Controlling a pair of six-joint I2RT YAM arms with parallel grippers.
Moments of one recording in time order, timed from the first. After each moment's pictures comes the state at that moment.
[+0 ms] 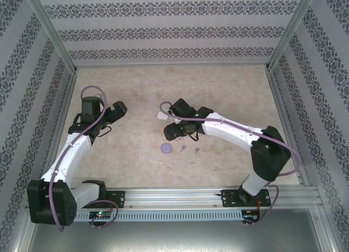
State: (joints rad) left arm -0.01 1.12 0.78 -0.38 0.17 -0.62; right arm 0.80 1.67 1.23 -0.69 -0.05 0.37
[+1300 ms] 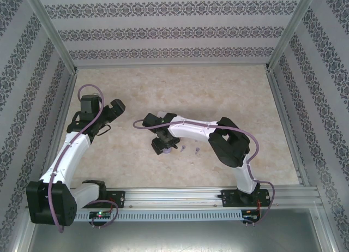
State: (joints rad) left arm -0.01 1.11 0.82 -0.43 0.14 -0.70; right arm 0.97 2.06 1.51 -0.90 0.03 0.39
